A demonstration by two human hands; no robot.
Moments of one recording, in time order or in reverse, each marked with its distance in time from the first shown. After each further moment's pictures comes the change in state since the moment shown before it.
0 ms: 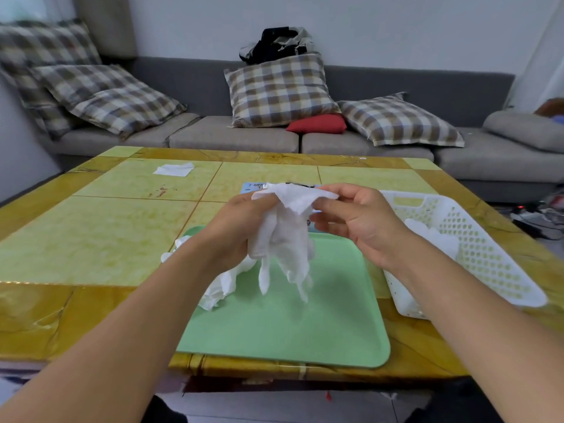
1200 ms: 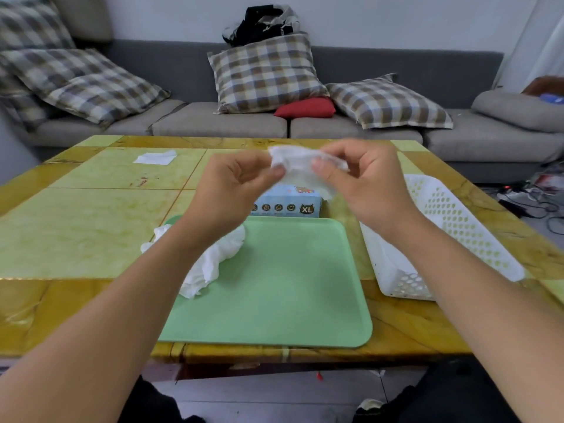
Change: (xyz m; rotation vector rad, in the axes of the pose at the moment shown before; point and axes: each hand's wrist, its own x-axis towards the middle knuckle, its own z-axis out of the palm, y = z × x) left_hand -0.008 0.013 0.017 0.394 -0.042 0.662; right_hand -0.008 -0.015 -0.027 -0.409 0.019 -0.599
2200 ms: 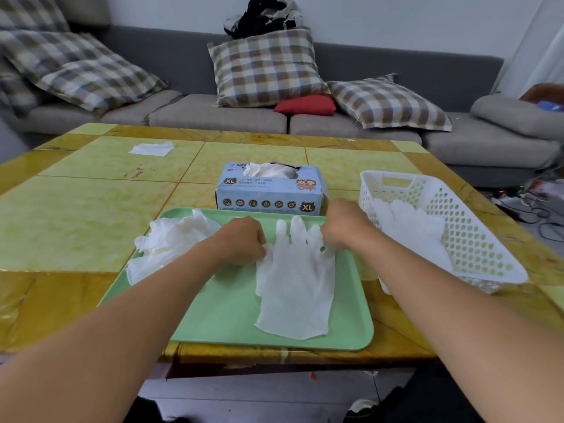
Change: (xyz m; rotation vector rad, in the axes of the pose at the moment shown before) left_hand -0.008 -0.102 0.023 0.750 -0.537 -0.548; right_hand 0.002 0.076 0.036 -0.891 -0.382 0.737
